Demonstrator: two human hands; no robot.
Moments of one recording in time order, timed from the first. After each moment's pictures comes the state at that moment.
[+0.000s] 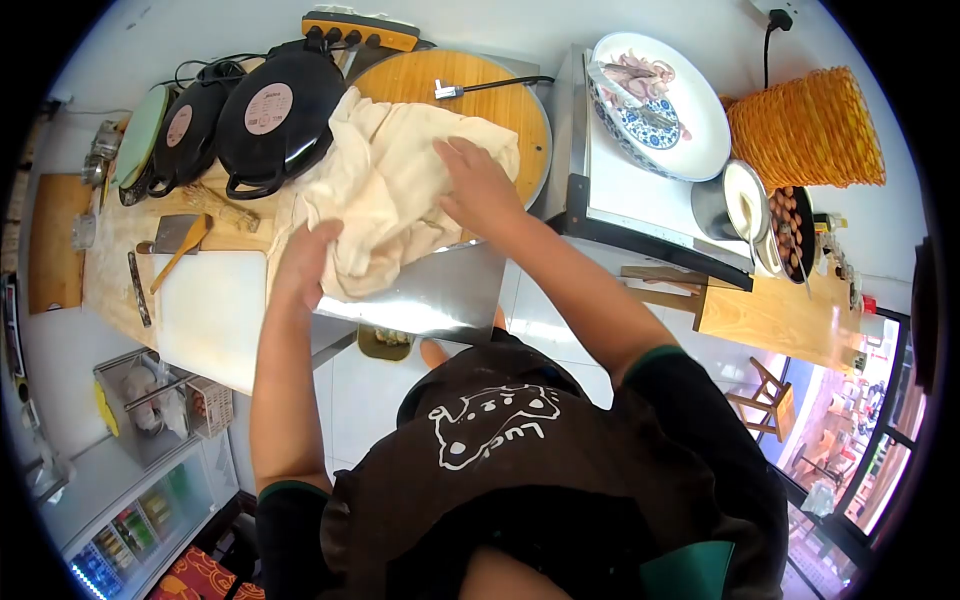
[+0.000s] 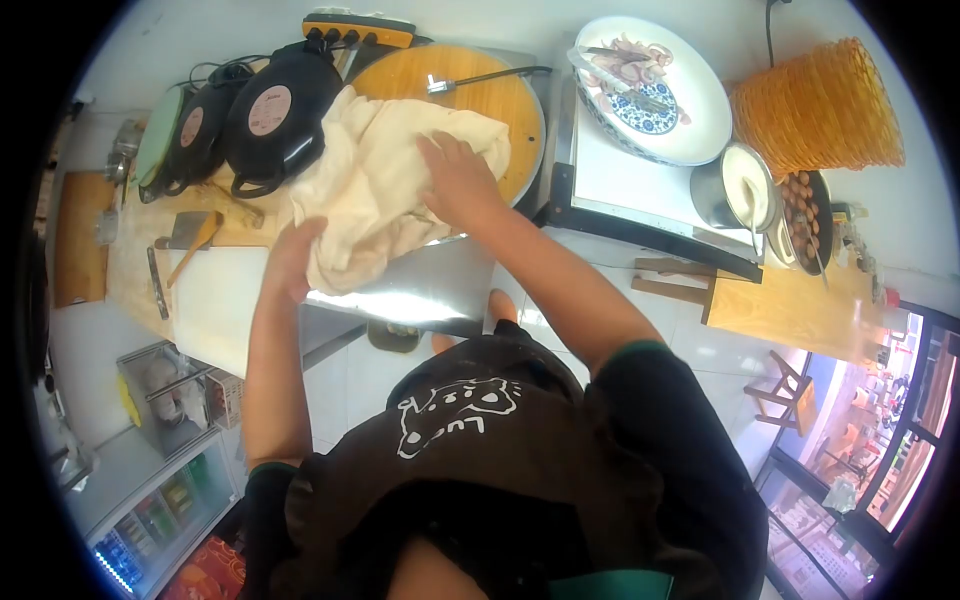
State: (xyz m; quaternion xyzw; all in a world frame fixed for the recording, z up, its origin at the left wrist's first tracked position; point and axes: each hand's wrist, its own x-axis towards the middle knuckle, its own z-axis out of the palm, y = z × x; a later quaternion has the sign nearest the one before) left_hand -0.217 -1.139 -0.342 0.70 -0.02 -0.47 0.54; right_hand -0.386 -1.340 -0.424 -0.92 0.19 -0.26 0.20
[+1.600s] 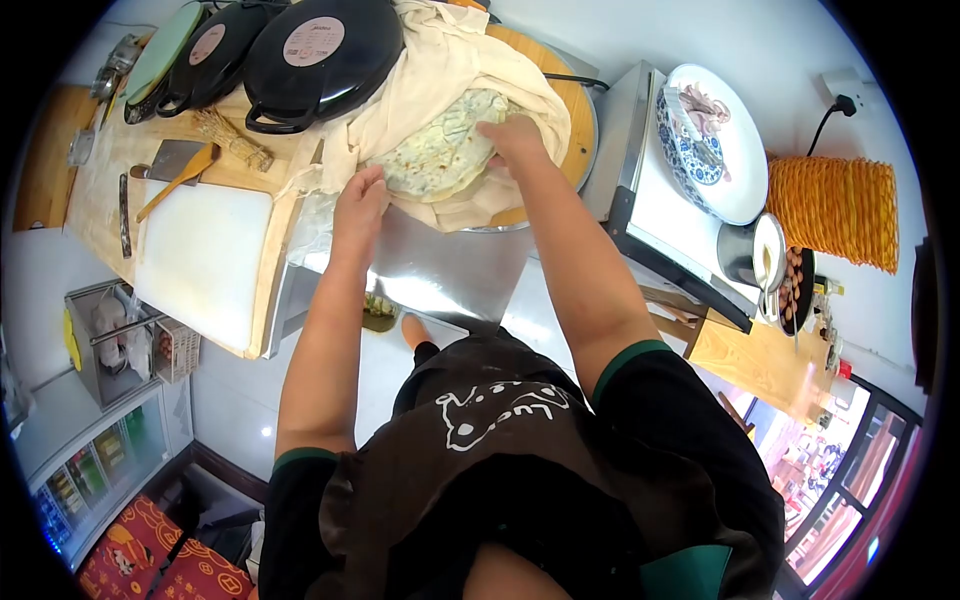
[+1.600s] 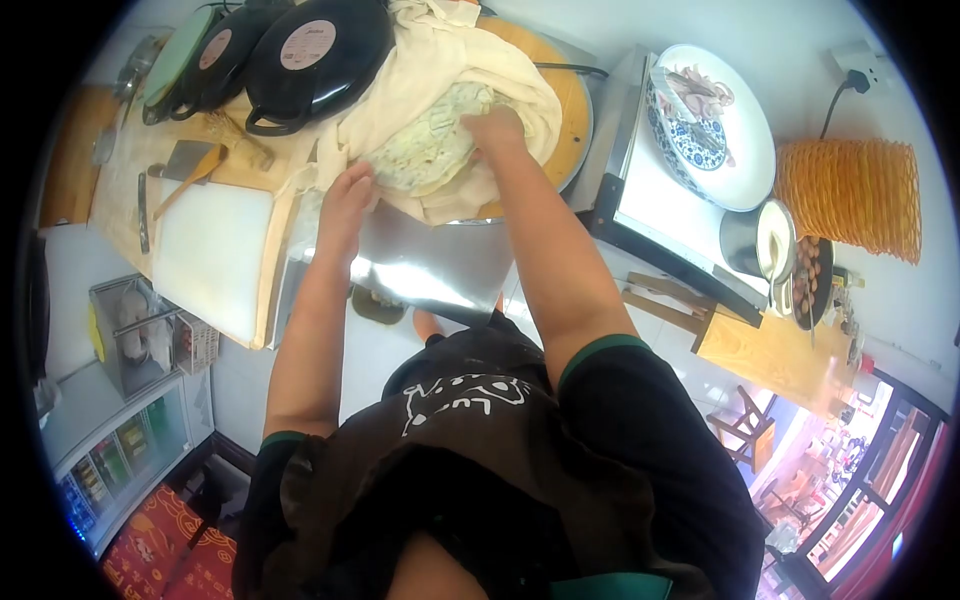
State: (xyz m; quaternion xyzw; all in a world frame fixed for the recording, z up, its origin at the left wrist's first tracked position) left_hand -0.232 -1.140 -0.449 0.69 -0.06 -0.33 0.64; right_hand -0.302 -1.392 -0.470 -0.63 0.49 -0.03 0.60
